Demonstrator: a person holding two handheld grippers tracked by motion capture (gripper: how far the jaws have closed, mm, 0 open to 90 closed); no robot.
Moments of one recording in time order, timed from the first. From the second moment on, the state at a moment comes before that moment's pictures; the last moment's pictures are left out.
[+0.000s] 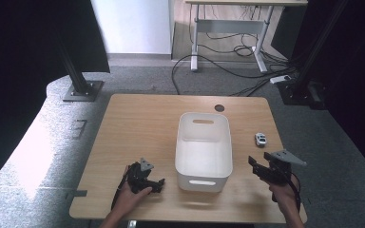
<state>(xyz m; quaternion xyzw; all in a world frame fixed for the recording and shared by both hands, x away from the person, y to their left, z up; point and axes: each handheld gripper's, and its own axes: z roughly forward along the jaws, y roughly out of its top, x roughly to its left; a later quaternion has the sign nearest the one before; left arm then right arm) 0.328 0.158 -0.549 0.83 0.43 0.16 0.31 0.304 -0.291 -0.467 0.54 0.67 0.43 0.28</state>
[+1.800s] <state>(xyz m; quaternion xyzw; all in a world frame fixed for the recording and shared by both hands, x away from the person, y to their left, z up) 0.328 0.158 -0.549 0.83 0.43 0.16 0.31 0.364 -0.308 -0.486 0.60 0.66 0.35 0.28</state>
